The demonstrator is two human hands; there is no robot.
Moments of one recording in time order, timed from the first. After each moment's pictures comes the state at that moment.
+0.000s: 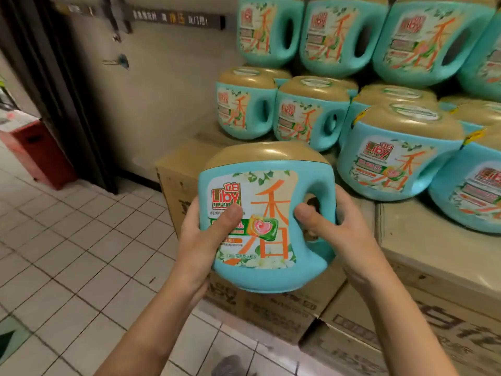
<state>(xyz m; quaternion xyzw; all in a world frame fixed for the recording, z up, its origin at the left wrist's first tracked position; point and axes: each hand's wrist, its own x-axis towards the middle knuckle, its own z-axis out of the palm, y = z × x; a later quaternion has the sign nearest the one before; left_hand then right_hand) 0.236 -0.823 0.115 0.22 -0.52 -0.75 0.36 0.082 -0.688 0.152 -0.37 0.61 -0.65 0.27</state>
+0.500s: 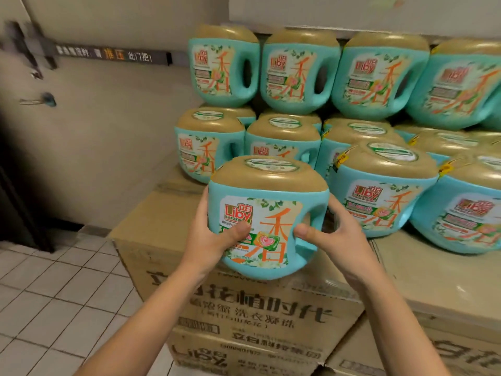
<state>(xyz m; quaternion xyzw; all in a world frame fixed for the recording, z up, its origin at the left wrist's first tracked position) 0.128 -0.950 0.117 0.09 -0.65 -0.68 0.31 0.012 -0.753 0.149 -0.34 0.70 -0.63 0.10</state>
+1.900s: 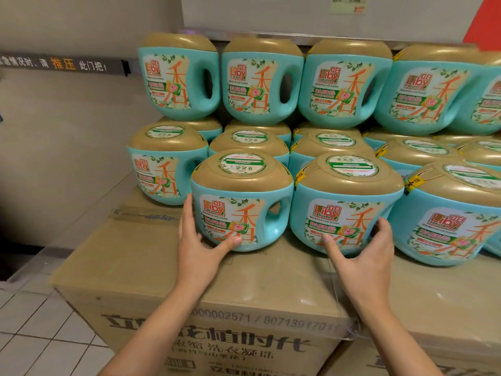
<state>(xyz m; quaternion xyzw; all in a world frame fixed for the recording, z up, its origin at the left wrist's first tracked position) 0.045 -0.950 0.085 0.19 -0.72 -0.56 0.36 -0.058 -0.706 0.102 -0.12 0.83 -0.49 -0.24</state>
